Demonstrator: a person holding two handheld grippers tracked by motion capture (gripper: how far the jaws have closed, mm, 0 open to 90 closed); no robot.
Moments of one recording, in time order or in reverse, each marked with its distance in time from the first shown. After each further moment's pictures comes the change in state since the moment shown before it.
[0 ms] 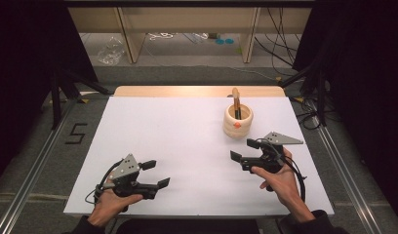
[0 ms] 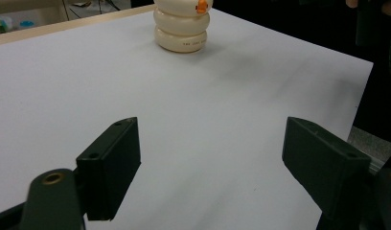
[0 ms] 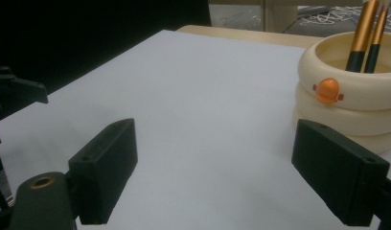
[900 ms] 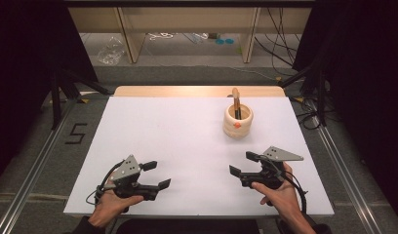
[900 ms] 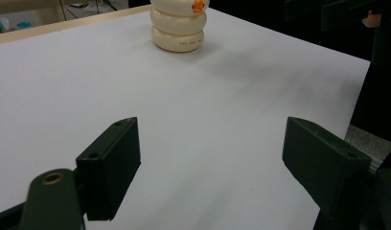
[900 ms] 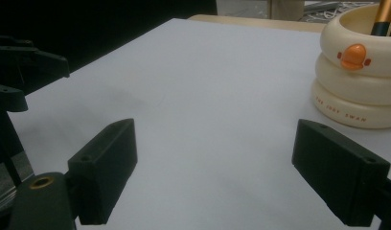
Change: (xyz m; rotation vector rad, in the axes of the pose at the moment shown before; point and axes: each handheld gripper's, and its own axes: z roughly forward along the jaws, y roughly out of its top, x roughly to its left) left arm -0.002 -0.001 0.001 -0.002 -0.005 0.009; right arm 0.020 -0.028 -0.013 0.015 0.009 -0.022
